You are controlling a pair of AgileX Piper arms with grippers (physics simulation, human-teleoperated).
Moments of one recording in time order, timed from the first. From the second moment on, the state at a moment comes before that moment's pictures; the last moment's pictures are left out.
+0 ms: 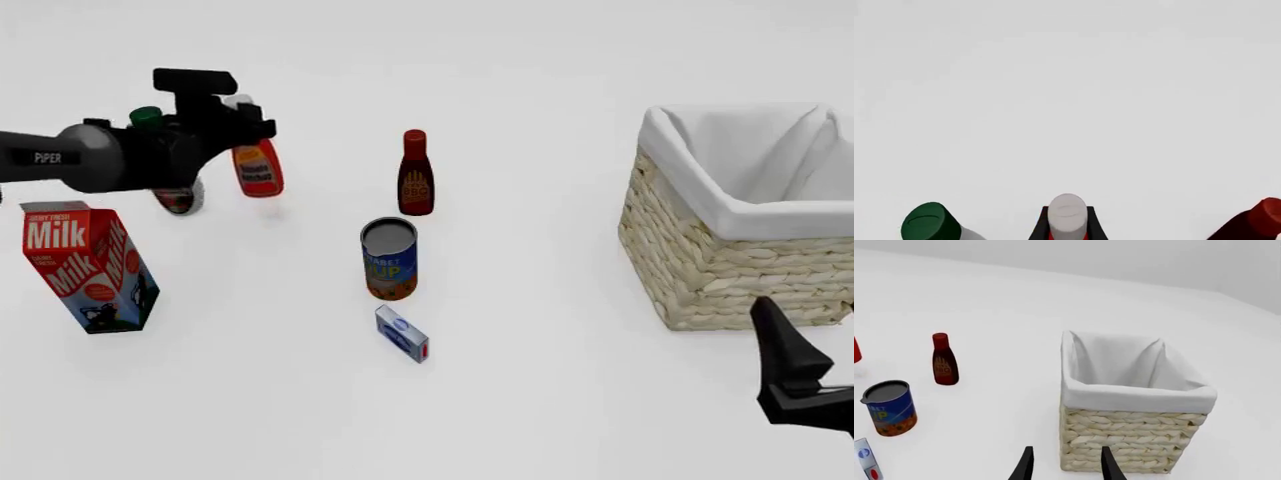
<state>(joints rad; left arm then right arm) -0.05 2.04 -1.38 -0.33 0.03 -0.01 0.27 0.00 -0.21 -0.12</state>
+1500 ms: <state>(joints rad) -0.18 1.29 -0.93 -0.09 0.08 0.31 0.47 -0.25 -0.19 -0.17</state>
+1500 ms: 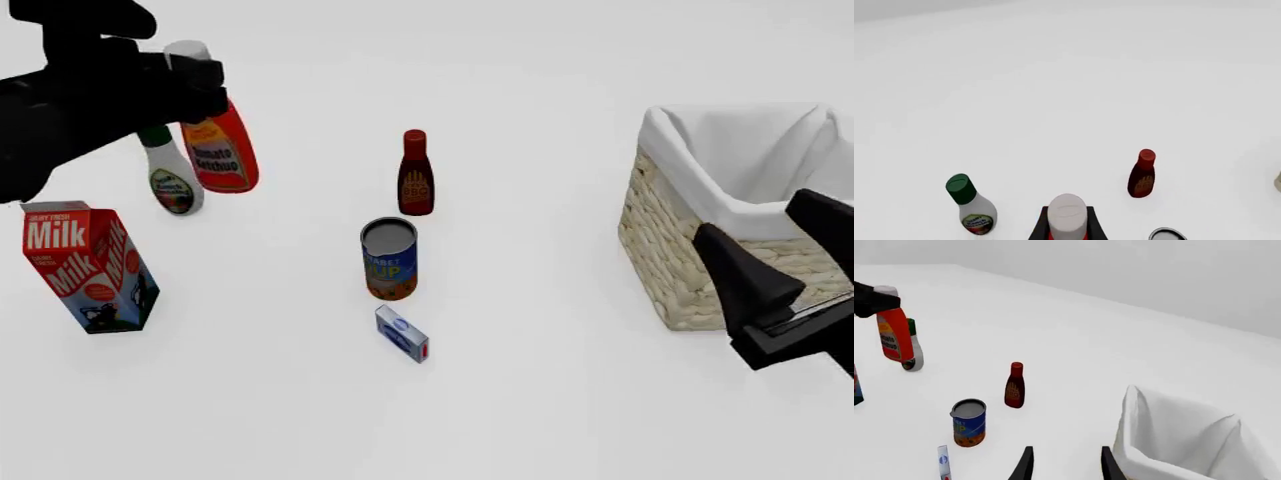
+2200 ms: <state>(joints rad) -0.33 1.12 -0.94 0.12 0.15 0.59 0.81 -0.38 -0.40 -0.20</state>
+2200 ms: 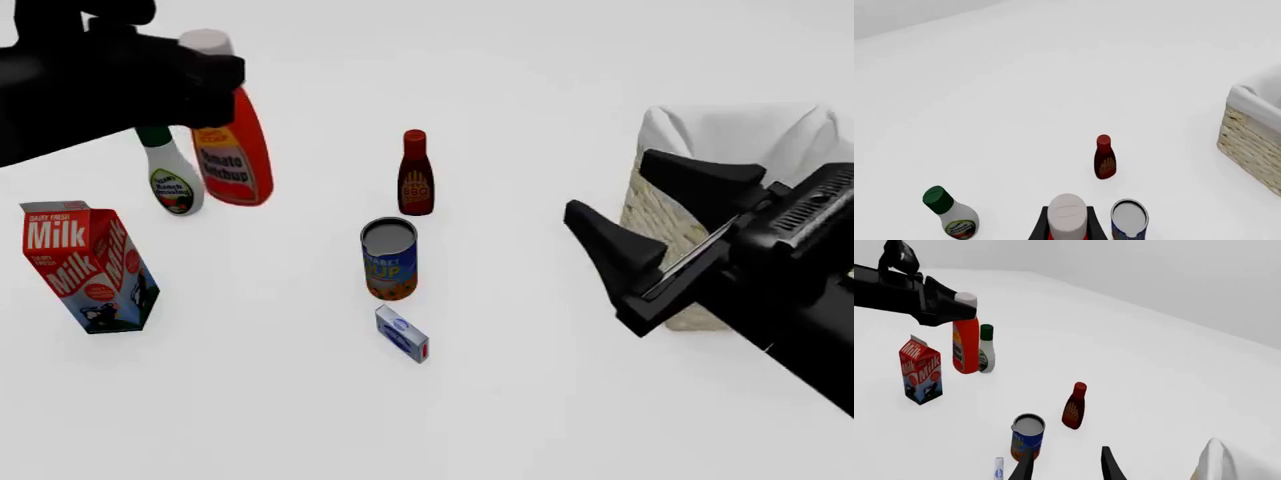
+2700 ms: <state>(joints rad) -0.43 1.08 -0.97 0.21 0.17 0.71 0.98 -0.51 -0.41 -0.23</state>
